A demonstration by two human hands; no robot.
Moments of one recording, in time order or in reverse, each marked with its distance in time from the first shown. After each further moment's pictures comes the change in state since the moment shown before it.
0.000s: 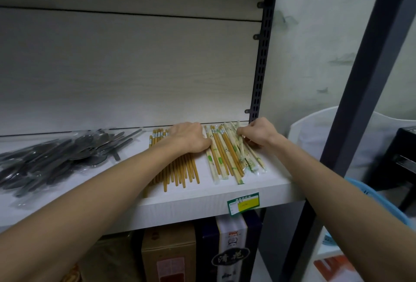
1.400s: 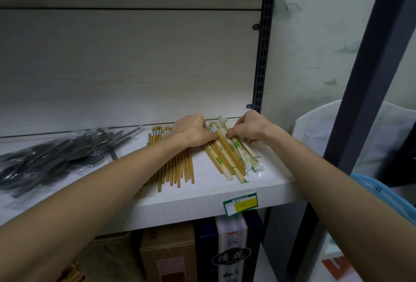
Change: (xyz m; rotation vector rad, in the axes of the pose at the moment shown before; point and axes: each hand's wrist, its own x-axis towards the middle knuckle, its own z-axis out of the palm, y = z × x) left_hand 0.014 0.010 0.003 -0.212 0.105 -0.037; right_hand 0.003 -0.020 0.002 -0.072 -0.179 -0.057
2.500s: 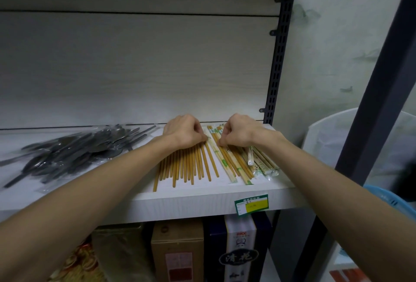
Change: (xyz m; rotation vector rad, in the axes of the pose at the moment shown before) left_hand -0.018 -0.053 -0.015 -0.055 0.063 0.010; right_hand -0.016 -0.042 0.029 -0.319 -0.045 -0.288
